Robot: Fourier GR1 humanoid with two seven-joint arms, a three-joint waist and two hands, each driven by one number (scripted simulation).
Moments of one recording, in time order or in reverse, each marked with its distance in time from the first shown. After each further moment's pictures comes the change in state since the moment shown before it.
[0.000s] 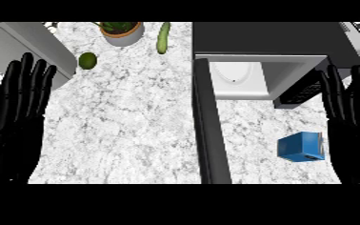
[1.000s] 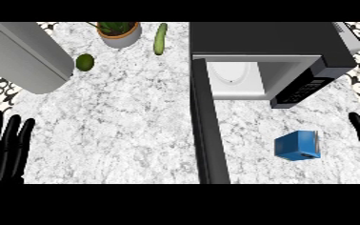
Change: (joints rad) left arm 0.392 -0.086 -0.093 -0.248 0.024 0.058 0.033; right arm 0.239 -0.036 -0.001 -0.341 -0.083 0.127 0.168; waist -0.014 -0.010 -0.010
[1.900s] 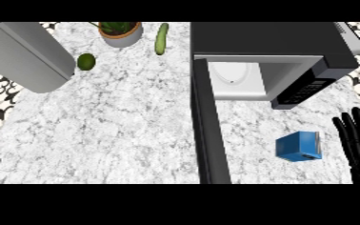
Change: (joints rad) left arm 0.268 0.008 0.133 -0.088 0.134 -0.180 -0.114; right arm 0.097 0.058 -0.089 0.252 0.061 0.040 -0.209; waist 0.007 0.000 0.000
